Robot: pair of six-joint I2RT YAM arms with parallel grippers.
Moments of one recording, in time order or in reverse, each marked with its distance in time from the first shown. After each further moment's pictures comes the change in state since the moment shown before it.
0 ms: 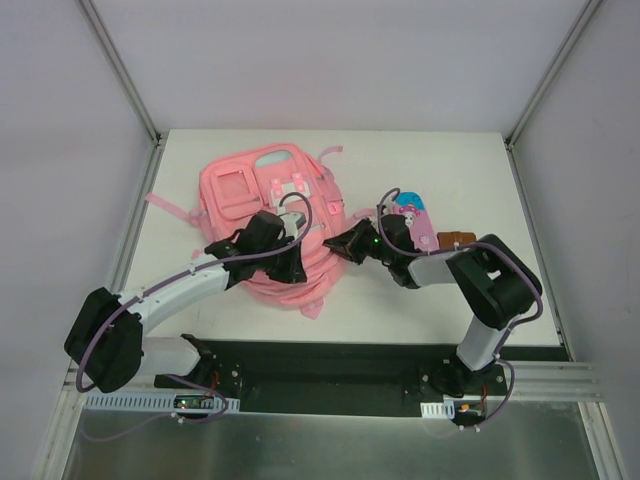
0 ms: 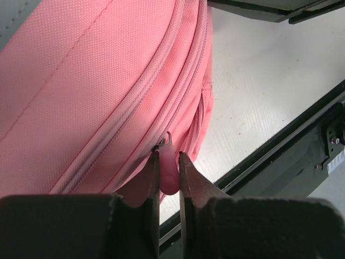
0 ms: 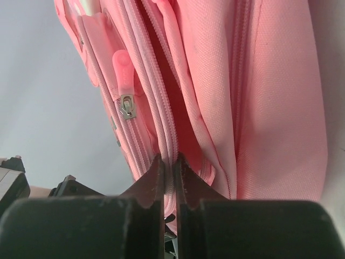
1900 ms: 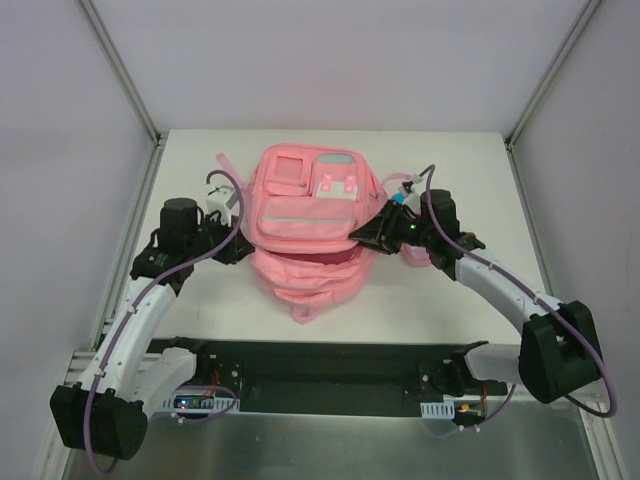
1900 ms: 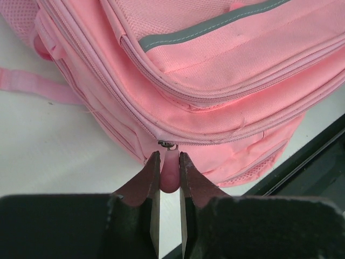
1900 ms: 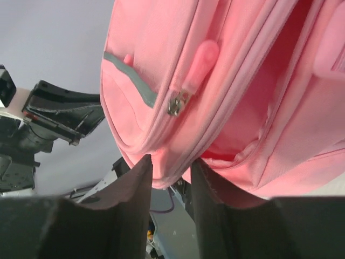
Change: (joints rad) left arm 0.510 -0.361 0.045 -0.202 0.232 0.379; right arm -0.177 -0.493 0.125 -0.727 -0.253 -0.393
